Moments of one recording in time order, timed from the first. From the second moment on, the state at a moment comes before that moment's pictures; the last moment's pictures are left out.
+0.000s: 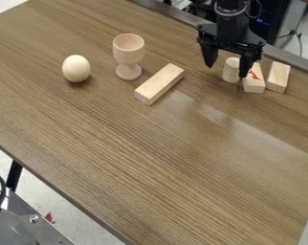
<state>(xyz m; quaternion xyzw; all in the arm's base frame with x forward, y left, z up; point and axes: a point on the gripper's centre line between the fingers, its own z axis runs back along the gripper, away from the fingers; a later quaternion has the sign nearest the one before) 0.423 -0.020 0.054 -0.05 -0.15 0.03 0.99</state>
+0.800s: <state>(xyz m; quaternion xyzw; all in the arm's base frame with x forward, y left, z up) 0.430 -0.024 0.030 -0.05 -0.13 0.02 0.99</state>
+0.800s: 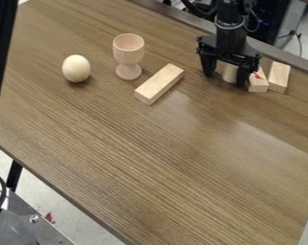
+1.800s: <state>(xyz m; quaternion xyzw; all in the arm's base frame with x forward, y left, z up) 0.444 -0.014 0.031 -0.05 -0.15 0.04 0.99</state>
